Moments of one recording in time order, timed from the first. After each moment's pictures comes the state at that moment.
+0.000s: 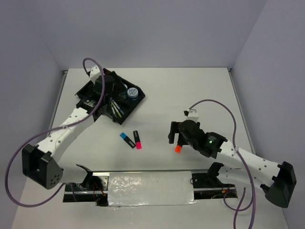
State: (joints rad) left arm -0.42 1.34 1.17 -0.29 -0.47 -0.76; right arm 0.88 0.87 0.65 -0.54 0.37 0.73
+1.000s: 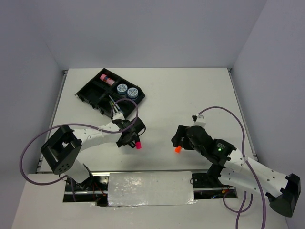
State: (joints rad) left arm -0.83 1.54 0.89 -0.73 -0.51 -1.35; right arm 0.86 0.70 0.55 -0.59 0.34 0.85
